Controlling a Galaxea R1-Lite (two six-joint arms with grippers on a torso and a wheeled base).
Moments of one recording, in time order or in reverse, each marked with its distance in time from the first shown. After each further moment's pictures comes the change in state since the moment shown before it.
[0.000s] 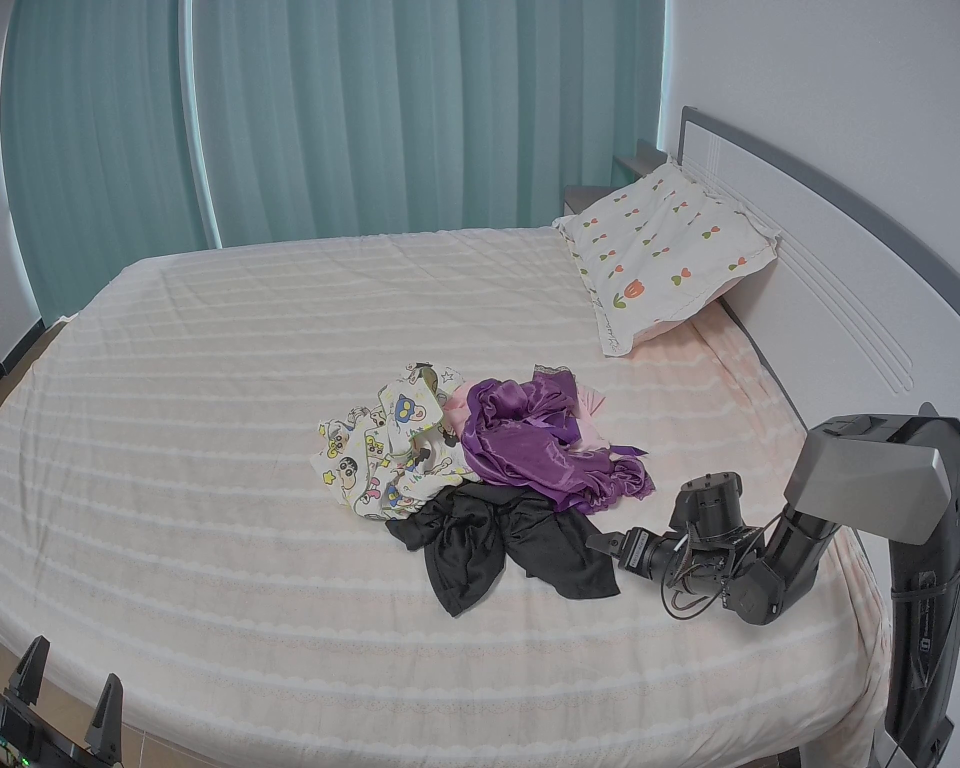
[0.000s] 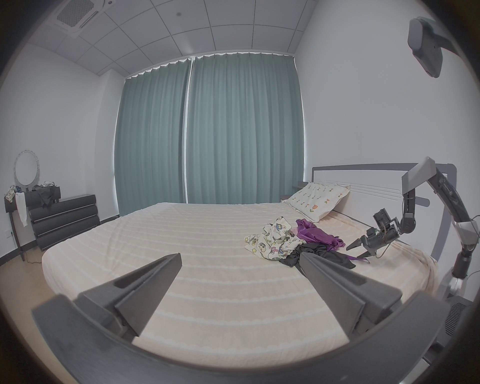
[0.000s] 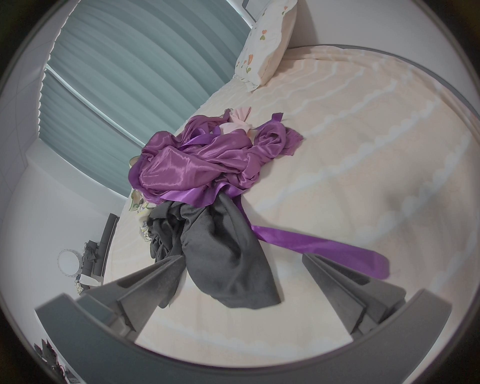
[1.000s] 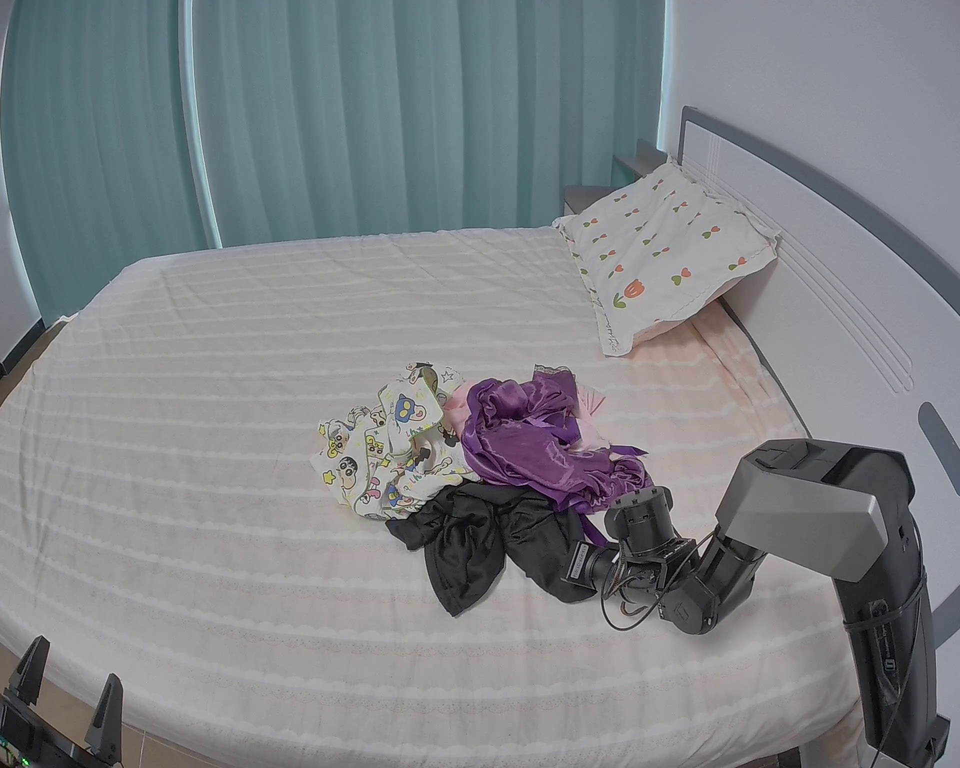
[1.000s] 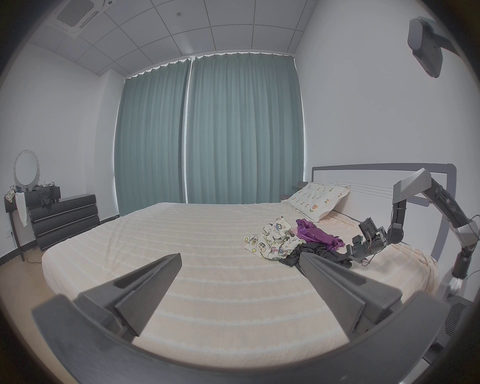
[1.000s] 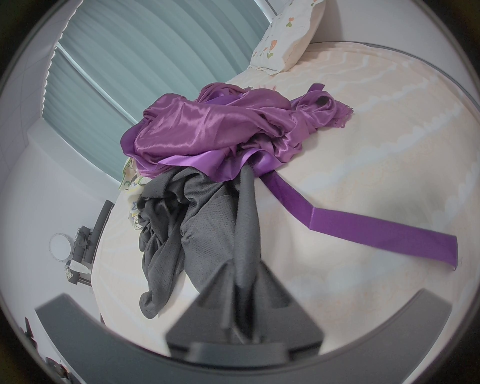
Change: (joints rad) left arm 0.000 0.000 0.000 0.000 0.000 0.000; right arm 0.119 0.158 -0.239 0.089 -0.097 -0.015
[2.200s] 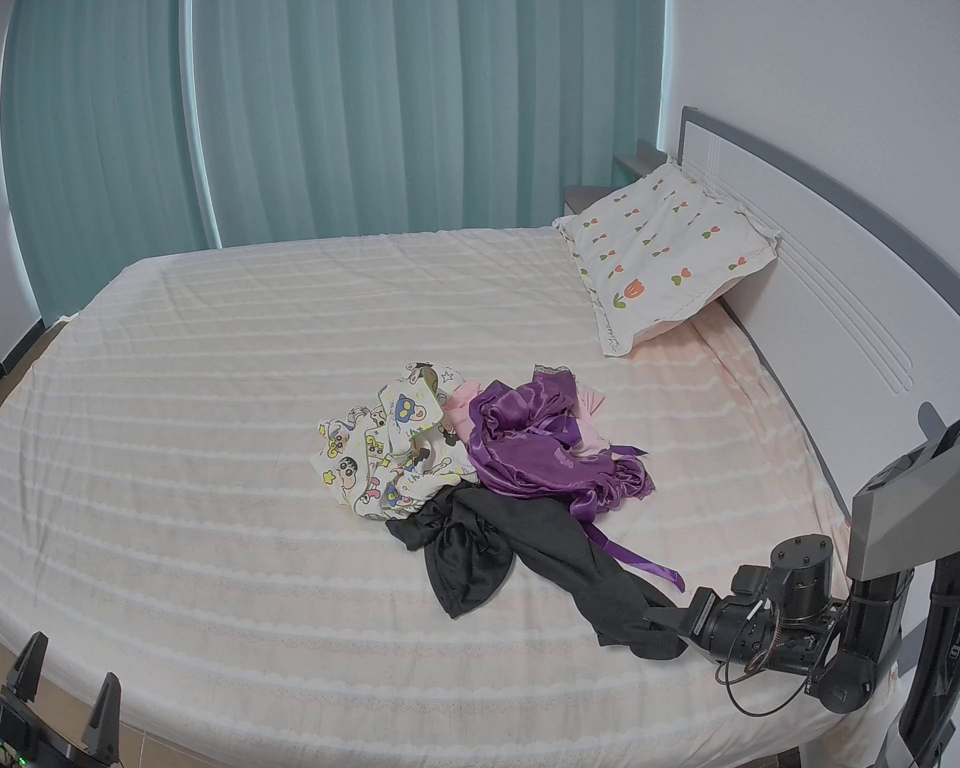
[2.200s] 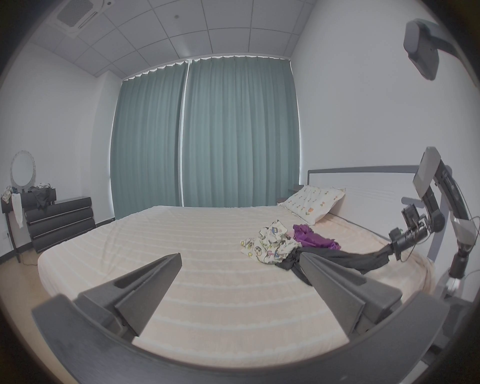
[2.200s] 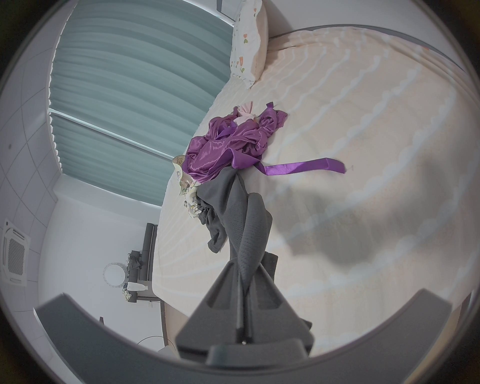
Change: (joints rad) left arm 0.000 0.000 -0.005 -0.021 -0.029 0.000; right arm -0.062 -0.333 0.895 -0.670 0.219 0.259
